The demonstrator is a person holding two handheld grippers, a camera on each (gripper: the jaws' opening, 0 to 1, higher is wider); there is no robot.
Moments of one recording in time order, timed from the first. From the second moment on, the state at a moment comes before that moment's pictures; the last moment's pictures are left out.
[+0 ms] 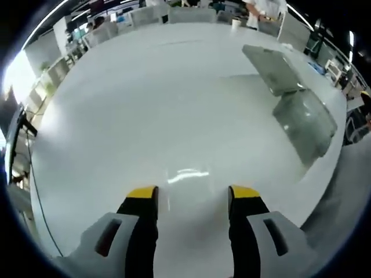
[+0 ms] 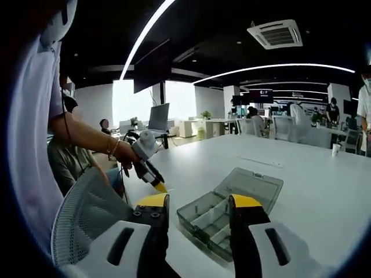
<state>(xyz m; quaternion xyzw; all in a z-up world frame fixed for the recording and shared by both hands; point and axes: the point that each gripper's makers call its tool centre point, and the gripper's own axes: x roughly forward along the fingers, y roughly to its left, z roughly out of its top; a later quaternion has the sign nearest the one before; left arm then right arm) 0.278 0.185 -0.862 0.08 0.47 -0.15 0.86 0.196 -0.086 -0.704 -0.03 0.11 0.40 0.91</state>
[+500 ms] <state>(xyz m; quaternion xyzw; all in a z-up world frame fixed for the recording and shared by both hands) 0.278 0.185 -0.862 0.09 0.48 -0.14 0.86 0.199 -0.090 -0.702 -0.04 0.10 0.40 0.91</state>
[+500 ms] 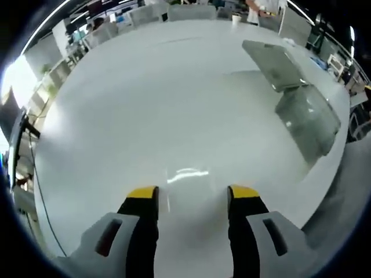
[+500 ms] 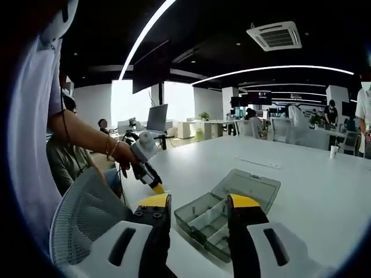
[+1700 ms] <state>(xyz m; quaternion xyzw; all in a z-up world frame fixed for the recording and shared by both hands) 0.280 0.179 -0.862 0.07 0.48 -0.14 0.87 0.202 -0.095 -0.704 -0.03 0.10 0.39 0.91</state>
